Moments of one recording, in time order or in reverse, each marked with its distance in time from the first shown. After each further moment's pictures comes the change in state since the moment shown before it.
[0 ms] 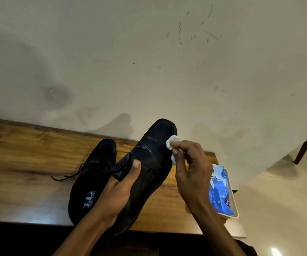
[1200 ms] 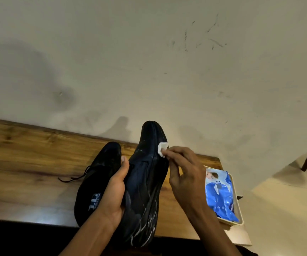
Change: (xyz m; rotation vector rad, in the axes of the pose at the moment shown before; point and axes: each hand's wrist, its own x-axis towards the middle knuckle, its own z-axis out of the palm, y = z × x) left_hand 0.013 -0.002 -0.006 -0.442 0.068 -0.232; right_hand -0.004 -0.003 0.015 -0.140 -0.114 -0.150
